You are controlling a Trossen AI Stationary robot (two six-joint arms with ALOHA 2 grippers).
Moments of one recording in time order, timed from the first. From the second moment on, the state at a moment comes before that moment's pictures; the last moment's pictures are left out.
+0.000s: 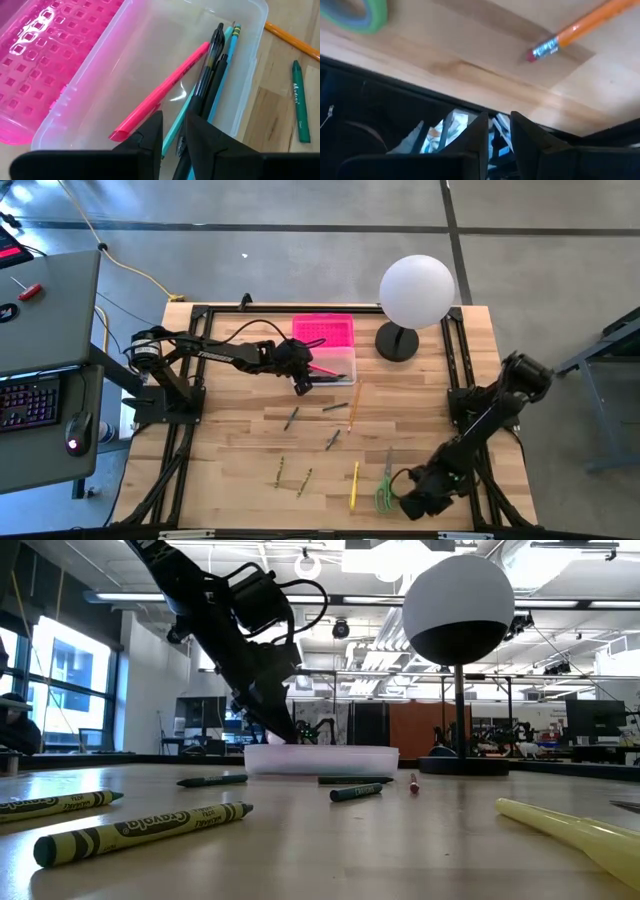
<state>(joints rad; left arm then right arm) 0.24 1.66 0.89 -0.06 -0.12 -0.16 0.87 1.64 0.81 -0.24 -0.48 2.16</state>
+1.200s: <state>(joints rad) 0.24 1.66 0.89 -0.06 -0.12 -0.16 0.82 1.64 0.81 -0.83 -0.20 1.99</state>
